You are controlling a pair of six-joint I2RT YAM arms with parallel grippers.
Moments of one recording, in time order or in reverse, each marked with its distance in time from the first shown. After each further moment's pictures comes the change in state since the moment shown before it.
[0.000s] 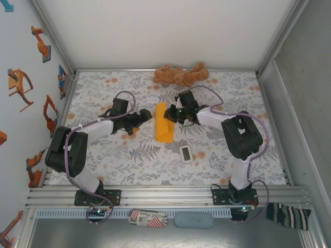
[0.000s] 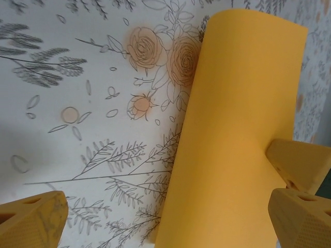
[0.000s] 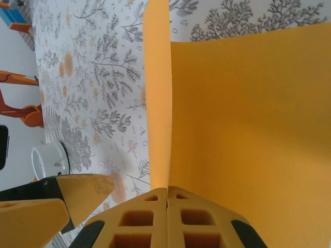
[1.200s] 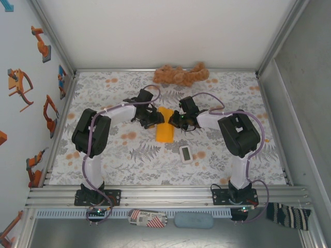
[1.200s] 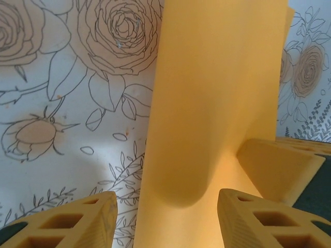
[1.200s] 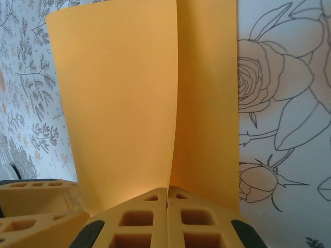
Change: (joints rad) left arm -0.163 0.340 0.444 -0.369 -0.089 0.178; right arm -0.014 0.044 -0.072 0.013 0.080 0.040
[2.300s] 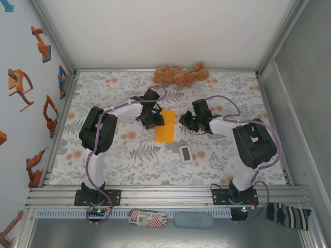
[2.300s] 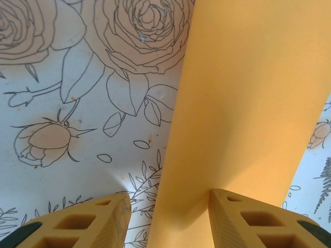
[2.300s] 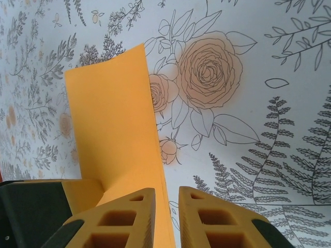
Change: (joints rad) left arm -0.048 0.093 0.126 -0.162 -0.148 0.012; right arm -0.077 -0.216 -0.211 0.051 0.095 0.023
